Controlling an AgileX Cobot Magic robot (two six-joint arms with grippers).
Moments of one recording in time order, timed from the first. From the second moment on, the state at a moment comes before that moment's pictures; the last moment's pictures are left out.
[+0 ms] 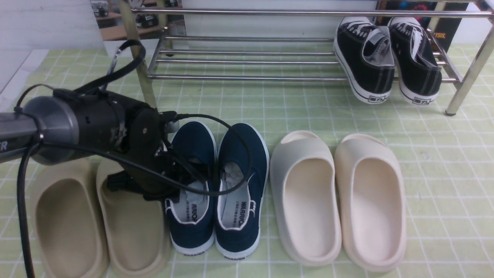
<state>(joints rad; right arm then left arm) -0.02 -0.01 0.02 0.08 0.38 -0.01 -0.38 1.73 -1.03 0.03 0.61 -0.51</state>
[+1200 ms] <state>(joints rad) -0.02 -0.01 0.02 0.08 0.38 -0.01 -0.28 2.44 -2.56 0.03 0.99 -0.42</state>
